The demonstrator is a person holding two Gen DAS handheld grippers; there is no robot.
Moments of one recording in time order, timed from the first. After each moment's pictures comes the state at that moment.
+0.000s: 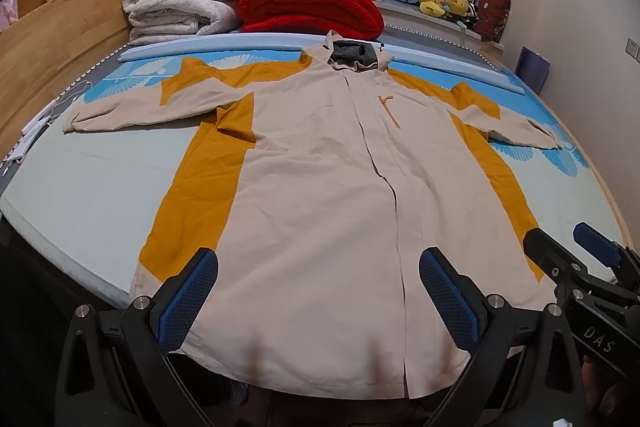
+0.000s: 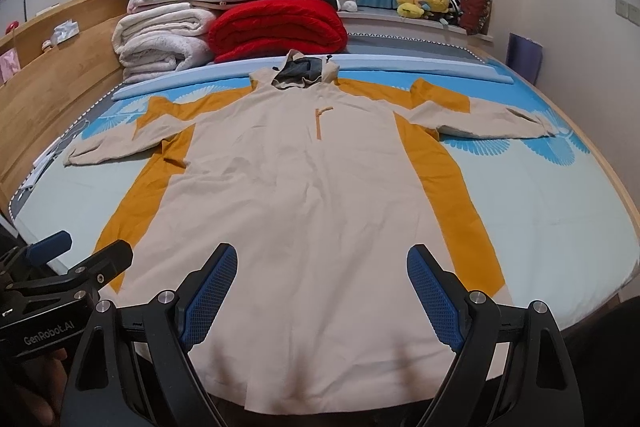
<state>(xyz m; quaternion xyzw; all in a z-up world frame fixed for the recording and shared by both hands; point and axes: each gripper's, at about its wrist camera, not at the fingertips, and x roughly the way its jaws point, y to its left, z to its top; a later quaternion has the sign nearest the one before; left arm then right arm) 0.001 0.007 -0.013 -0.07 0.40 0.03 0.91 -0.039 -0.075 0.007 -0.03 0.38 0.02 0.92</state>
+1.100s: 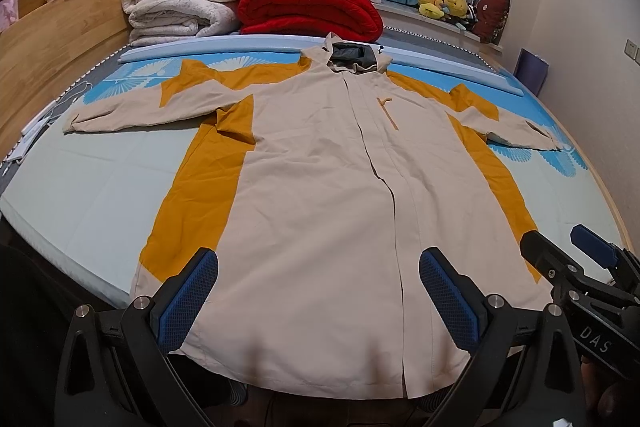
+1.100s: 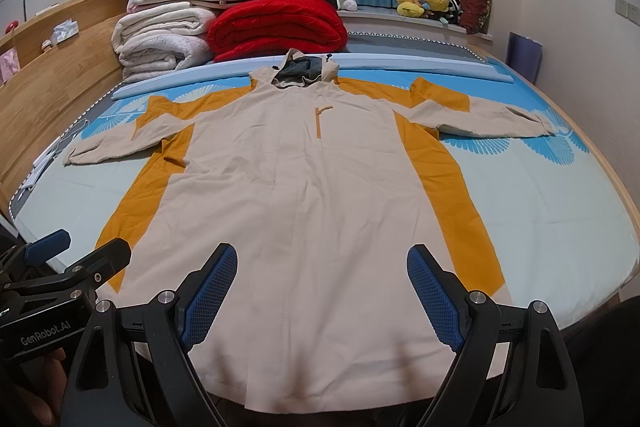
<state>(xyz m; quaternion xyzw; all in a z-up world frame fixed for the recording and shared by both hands) 0.002 0.007 -0.011 -0.07 0.40 0.03 0.91 -0.039 -0.077 0.008 -0.02 0.38 0.02 0.92</state>
